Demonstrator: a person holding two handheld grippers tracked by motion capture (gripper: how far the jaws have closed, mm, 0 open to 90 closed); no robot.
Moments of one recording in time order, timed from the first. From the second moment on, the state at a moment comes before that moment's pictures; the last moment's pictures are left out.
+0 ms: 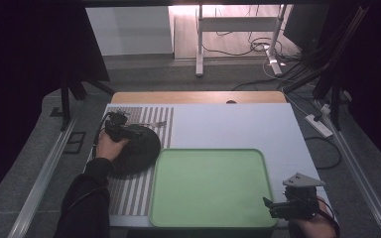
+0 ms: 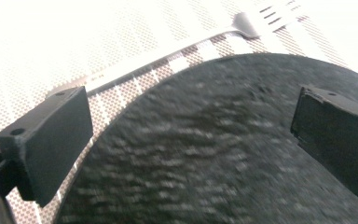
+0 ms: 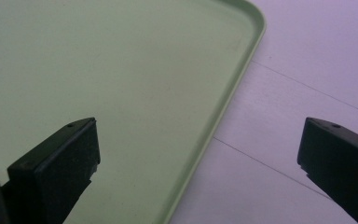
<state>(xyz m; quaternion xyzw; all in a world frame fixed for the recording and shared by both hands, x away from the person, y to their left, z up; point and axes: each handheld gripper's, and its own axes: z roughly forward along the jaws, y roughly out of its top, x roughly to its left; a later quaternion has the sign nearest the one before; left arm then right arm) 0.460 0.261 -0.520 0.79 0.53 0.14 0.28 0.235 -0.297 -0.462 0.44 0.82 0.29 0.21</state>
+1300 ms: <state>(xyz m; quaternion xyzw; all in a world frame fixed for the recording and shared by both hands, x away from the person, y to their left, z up) 0.515 0.303 -0.525 0.78 0.58 0.13 0.20 0.236 -0.298 -0.462 0.43 0.83 0.29 0.21</state>
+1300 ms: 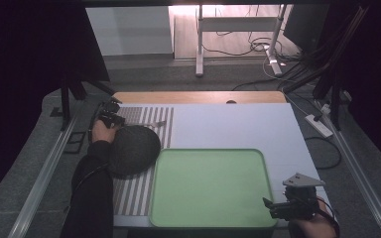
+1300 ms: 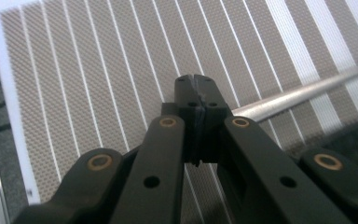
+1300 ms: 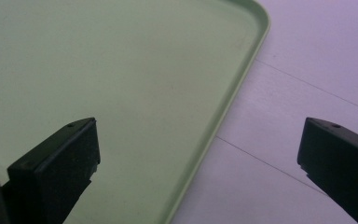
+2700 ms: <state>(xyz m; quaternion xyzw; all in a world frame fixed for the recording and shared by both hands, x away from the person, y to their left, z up) 0.533 0.237 -0.511 0.83 0.50 0.06 0.24 0.235 -0.297 -0.463 0.43 0.83 0.29 0.20</state>
